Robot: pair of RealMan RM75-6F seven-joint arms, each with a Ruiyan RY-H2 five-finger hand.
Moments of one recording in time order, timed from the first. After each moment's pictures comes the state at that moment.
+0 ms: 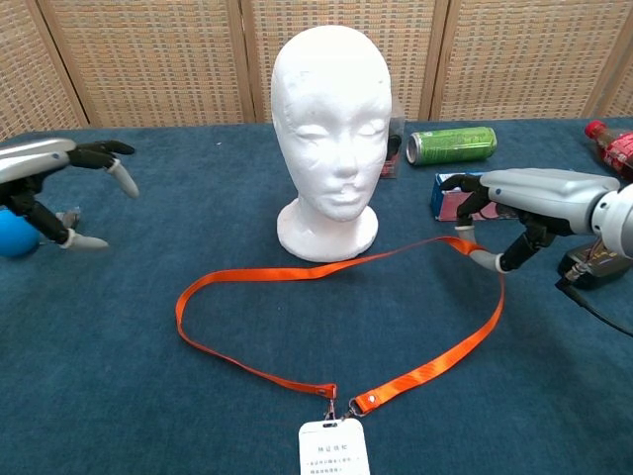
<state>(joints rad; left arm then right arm) -0.57 -1.42 -0.17 -1.32 1.41 0.89 -0.16 0.69 -1.47 0.12 -1.53 -1.10 0.94 -0.28</state>
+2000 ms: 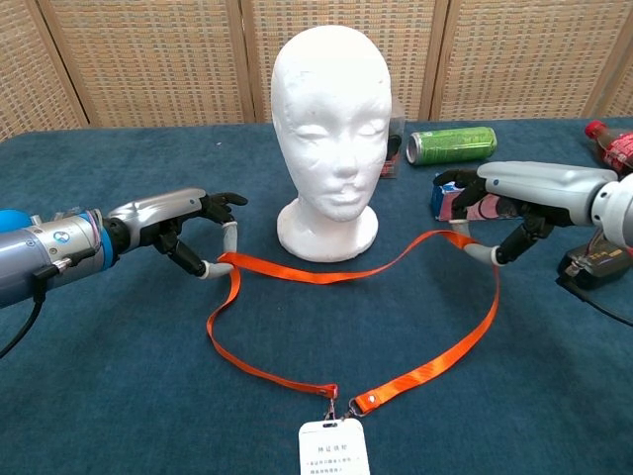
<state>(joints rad) -0.77 -1.72 -0.15 -1.08 1.34 0.75 -0.36 0.69 -1.44 0.14 -1.54 -1.14 0.90 -0.19</state>
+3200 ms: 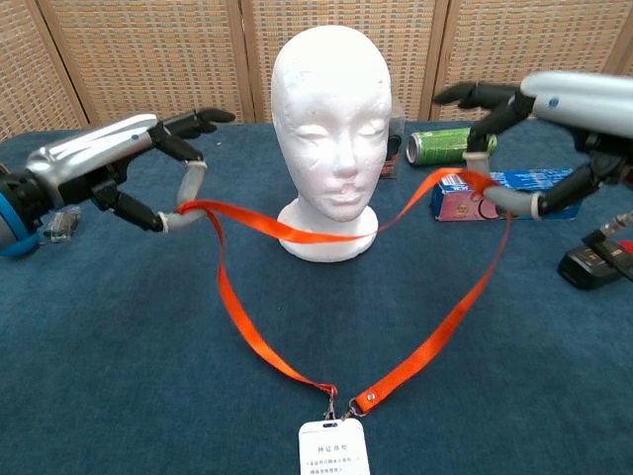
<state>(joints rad) -0.67 -1.55 -0.06 -1.29 1.61 1.18 -0.37 0.60 -1.25 0.09 -1.78 -1.50 1.15 -0.07</state>
